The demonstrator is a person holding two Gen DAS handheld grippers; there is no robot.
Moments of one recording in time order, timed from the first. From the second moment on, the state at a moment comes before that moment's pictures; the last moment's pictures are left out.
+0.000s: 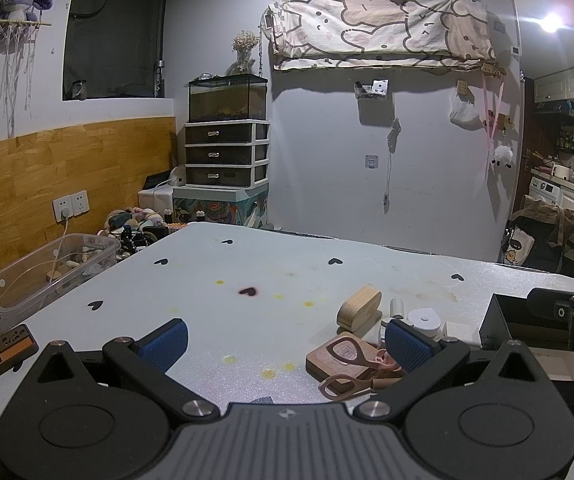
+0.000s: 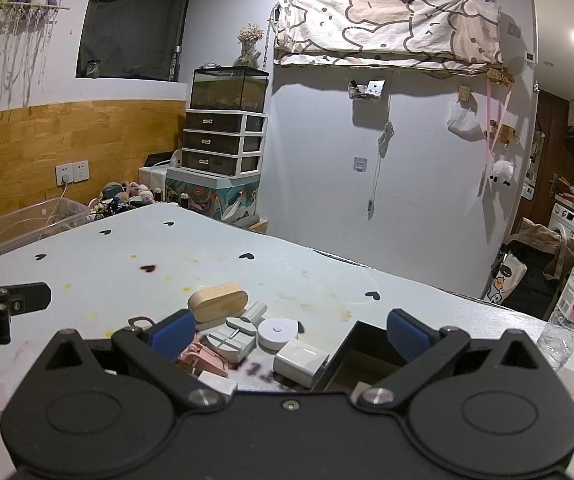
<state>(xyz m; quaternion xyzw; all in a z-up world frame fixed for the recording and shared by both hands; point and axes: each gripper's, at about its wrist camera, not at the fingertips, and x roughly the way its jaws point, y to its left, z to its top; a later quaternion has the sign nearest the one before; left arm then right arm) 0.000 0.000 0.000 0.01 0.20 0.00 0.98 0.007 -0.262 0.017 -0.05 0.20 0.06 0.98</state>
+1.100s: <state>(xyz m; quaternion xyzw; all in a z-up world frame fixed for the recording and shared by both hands) 0.036 -0.008 -0.038 -0.03 0.25 -0.06 0.97 0.015 -0.304 0.017 -0.05 0.21 -0.05 0.98</state>
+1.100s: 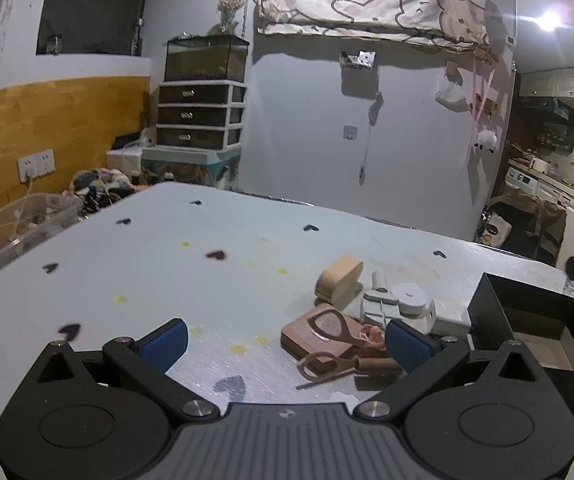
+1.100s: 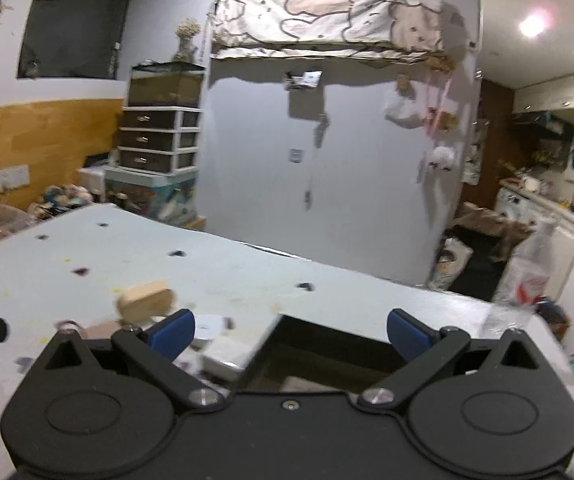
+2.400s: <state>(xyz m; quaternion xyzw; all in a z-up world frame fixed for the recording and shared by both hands) 0.051 -0.024 -0.072 -0.02 0.28 -0.08 0.96 0.118 -0.455 -0.097 0.08 0.47 -0.13 0.87</state>
